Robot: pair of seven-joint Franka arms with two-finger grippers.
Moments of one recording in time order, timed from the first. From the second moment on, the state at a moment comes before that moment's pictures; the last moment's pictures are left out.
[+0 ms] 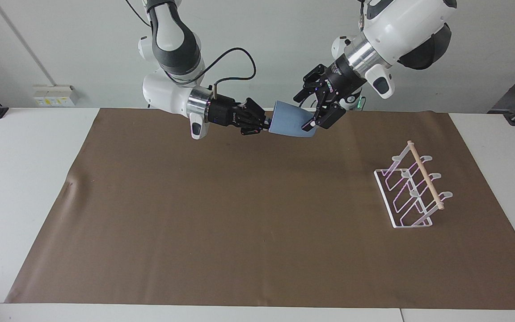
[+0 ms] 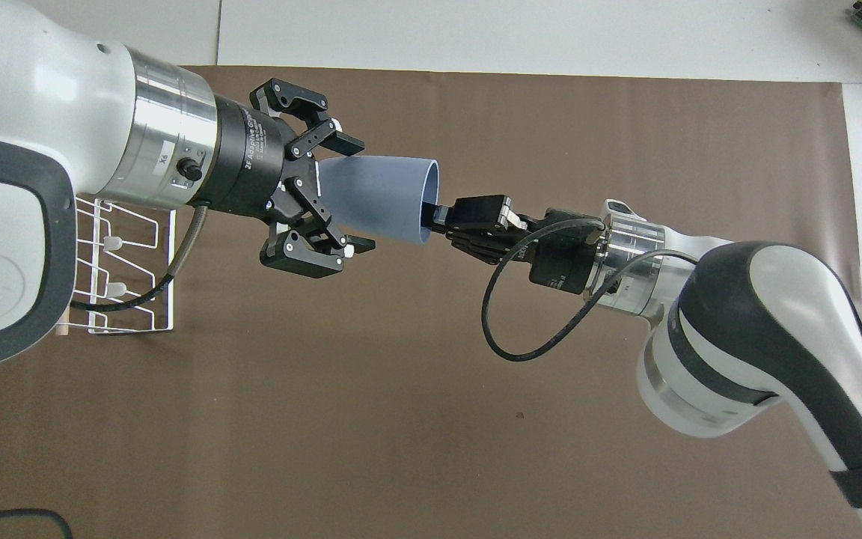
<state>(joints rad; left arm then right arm) -0.21 0.17 -0.24 -1.35 -0.55 1.79 -2.03 0.18 0.01 0.20 -2.02 1.76 2.21 -0.38</state>
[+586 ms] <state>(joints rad) -0.21 0.21 -0.24 -1.36 -0.55 1.80 -2.03 0.18 0.01 0.19 -2.02 1.76 2.21 -0.38</state>
